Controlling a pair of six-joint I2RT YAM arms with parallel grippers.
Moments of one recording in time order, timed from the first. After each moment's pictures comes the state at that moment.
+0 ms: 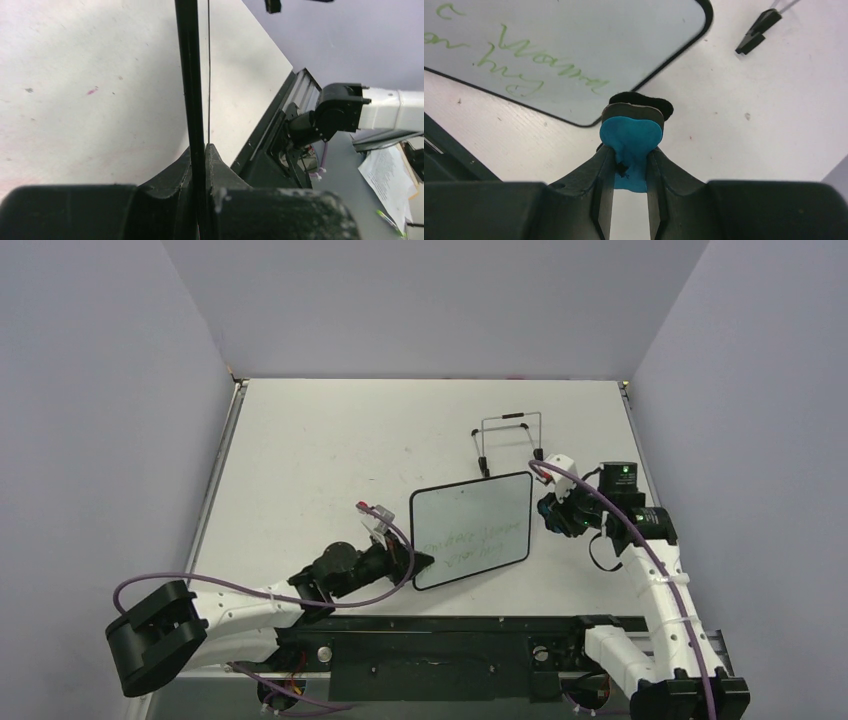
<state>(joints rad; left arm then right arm) -1.01 1.11 0.22 0.77 0.05 -0.68 0.07 0.95 0.87 -0.83 -0.43 -0.70</state>
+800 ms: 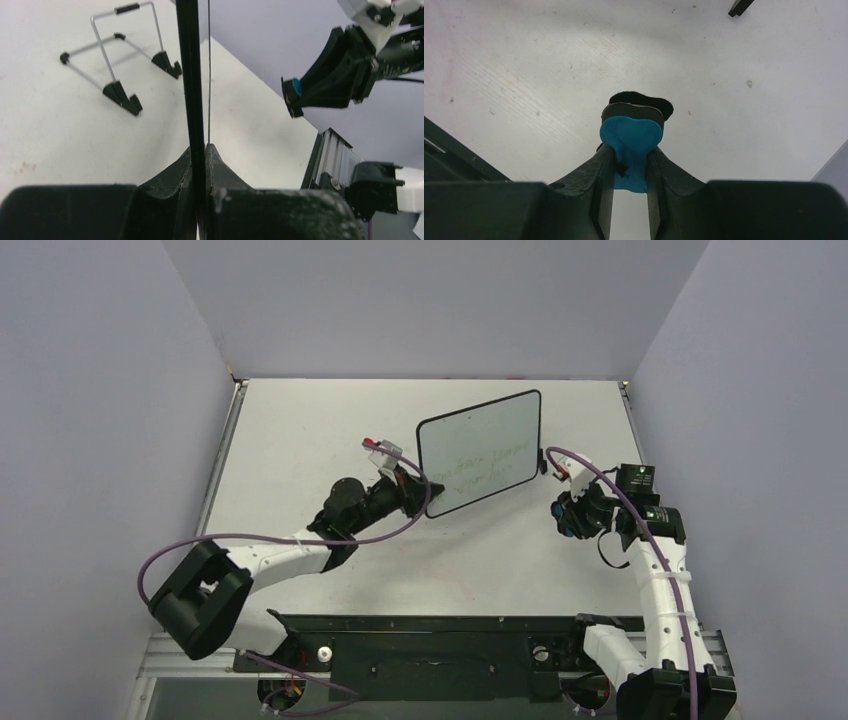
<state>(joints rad) -0.74 1.33 0.54 0.82 0.22 -0.52 -0.11 0.94 0.88 -0.89 -0.50 -0.72</state>
